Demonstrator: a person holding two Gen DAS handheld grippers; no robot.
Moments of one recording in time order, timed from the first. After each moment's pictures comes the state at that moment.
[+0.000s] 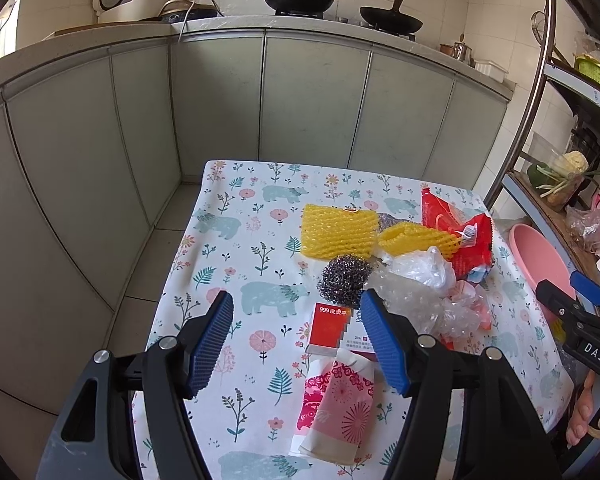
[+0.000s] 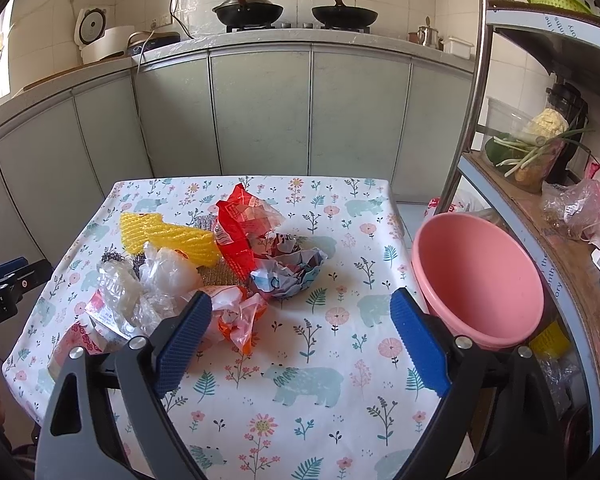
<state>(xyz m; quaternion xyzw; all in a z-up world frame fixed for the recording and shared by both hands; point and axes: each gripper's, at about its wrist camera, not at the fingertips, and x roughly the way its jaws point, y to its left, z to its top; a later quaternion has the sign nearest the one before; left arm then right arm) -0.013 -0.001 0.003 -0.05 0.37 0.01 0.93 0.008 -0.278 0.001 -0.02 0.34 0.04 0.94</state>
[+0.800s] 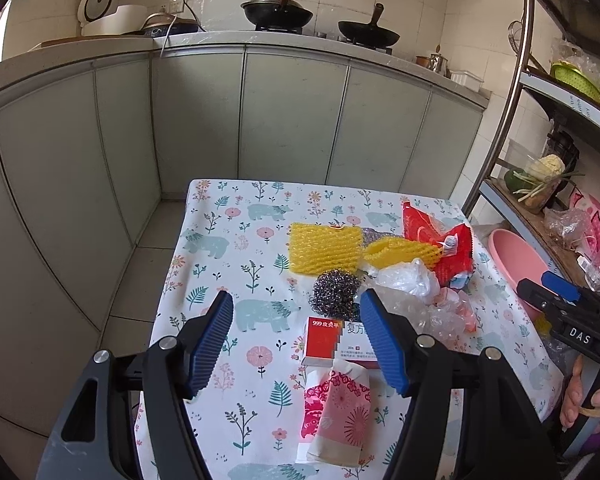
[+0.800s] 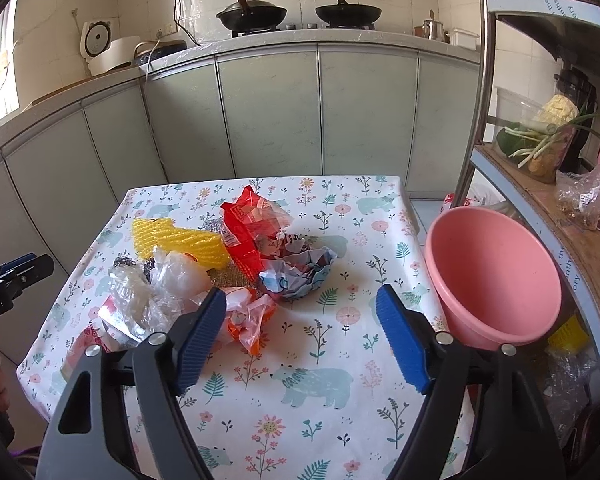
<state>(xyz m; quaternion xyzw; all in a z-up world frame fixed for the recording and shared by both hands) -0.015 0.009 0.012 -0.05 0.34 -0.04 0.94 0.010 -0.289 -0.003 0.01 0.34 0.07 0.94</state>
